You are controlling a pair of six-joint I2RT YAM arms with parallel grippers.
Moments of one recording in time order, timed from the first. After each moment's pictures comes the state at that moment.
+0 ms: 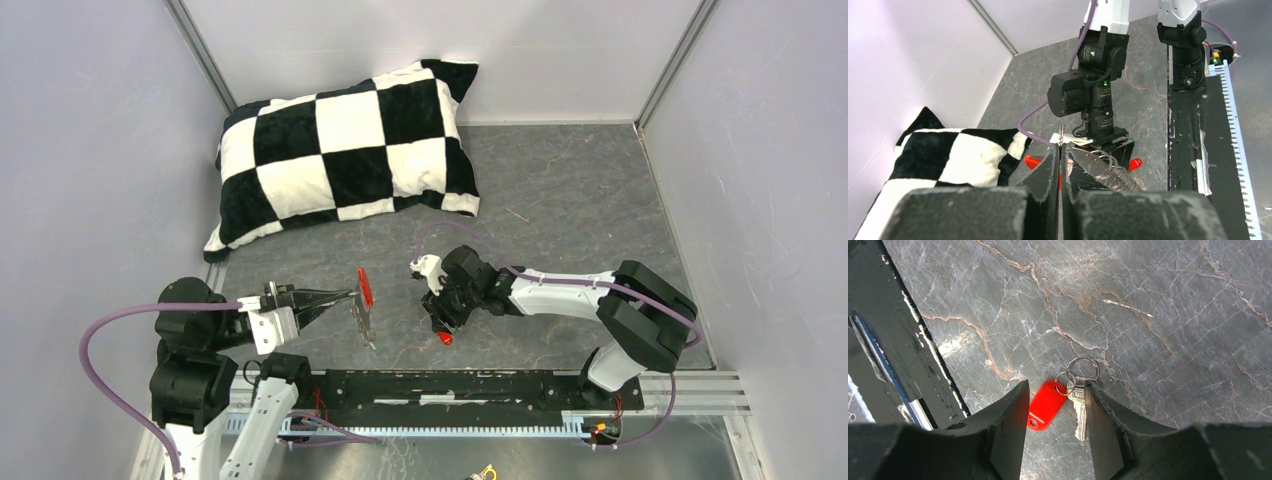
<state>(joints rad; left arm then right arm) -0.12 0.40 1.05 -0.73 1.15 0.56 0.97 1.57 0.77 -0.10 -0.31 0.05</state>
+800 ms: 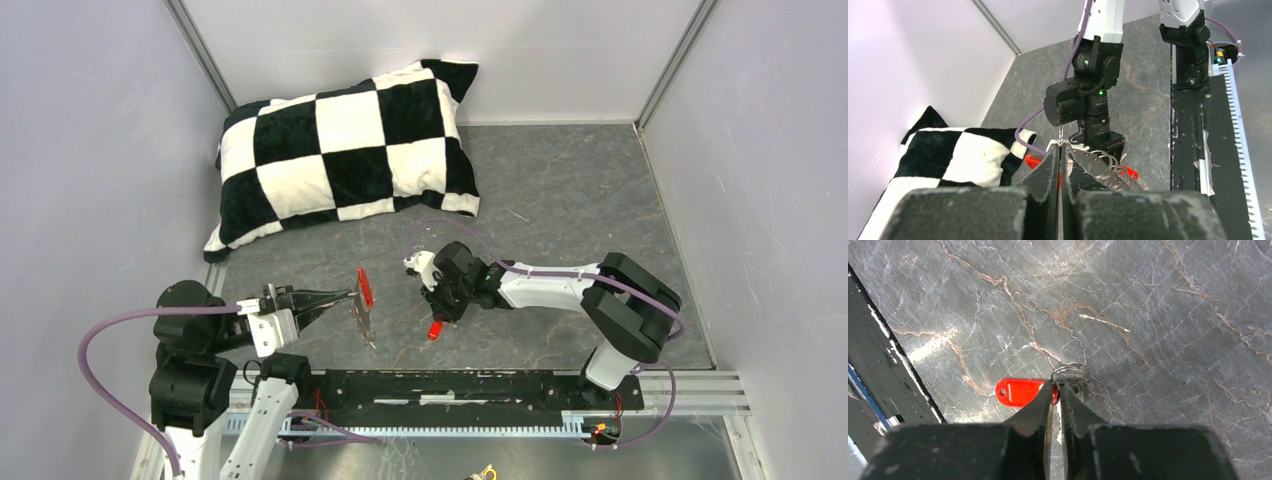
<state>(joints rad) -0.12 0.39 1.05 -0.73 1.14 0.56 0.96 1.66 0.84 -0.14 -0.24 0.02</state>
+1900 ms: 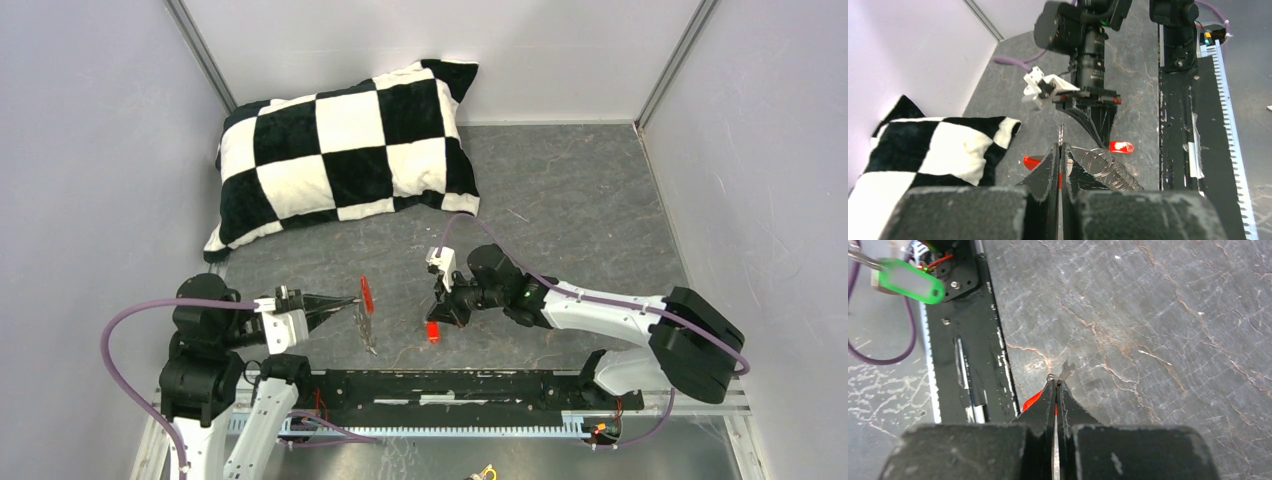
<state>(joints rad) -0.12 0.38 0.99 -0.80 1.16 0.66 0.95 1.35 0.65 0.12 -0.44 0.09</state>
